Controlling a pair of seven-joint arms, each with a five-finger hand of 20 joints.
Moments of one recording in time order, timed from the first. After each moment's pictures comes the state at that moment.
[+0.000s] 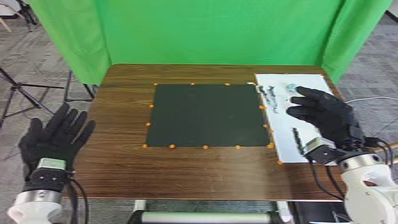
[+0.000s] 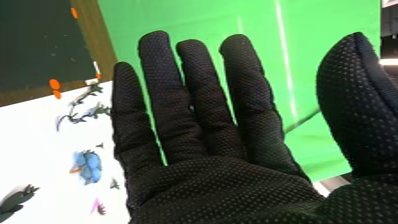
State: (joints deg) left arm 136.8 -52.0 -100.9 -125.2 -0.2 6.3 28.7; right arm -116.3 -68.3 103.4 -121.3 -53.1 -4.0 4.0
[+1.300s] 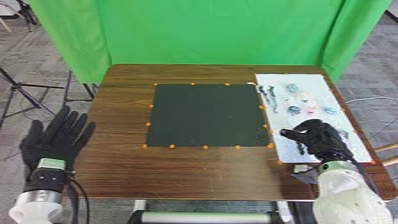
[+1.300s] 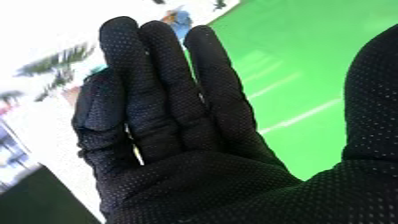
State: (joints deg) left arm 136.6 -52.5 -100.8 -125.0 -2.4 6.9 28.6; right arm -116.6 -61.6 88.3 -123.7 -132.7 1.5 32.4
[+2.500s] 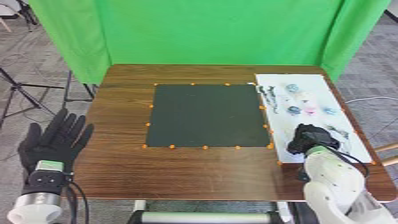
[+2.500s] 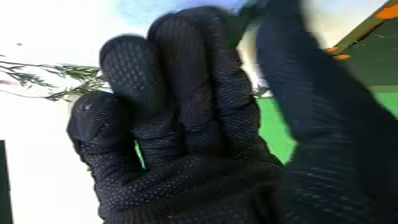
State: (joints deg) left arm 137.8 -52.6 -101.1 -125.4 -3.2 6.7 29.2; right arm -104.7 -62.1 82.4 -118.5 -143.6 -27.8 40.7
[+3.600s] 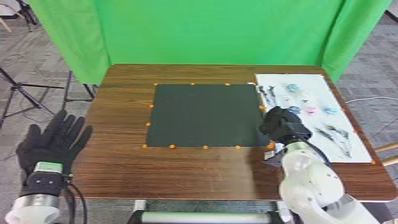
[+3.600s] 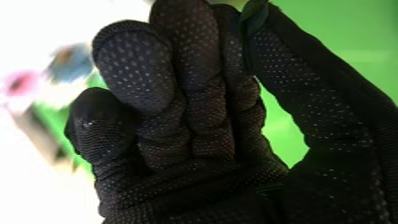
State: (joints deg) left arm 139.2 -52.0 -101.7 -125.7 -3.4 6.9 29.8; right arm -97.6 -58.3 69.4 -116.9 -132.0 -2.7 37.2
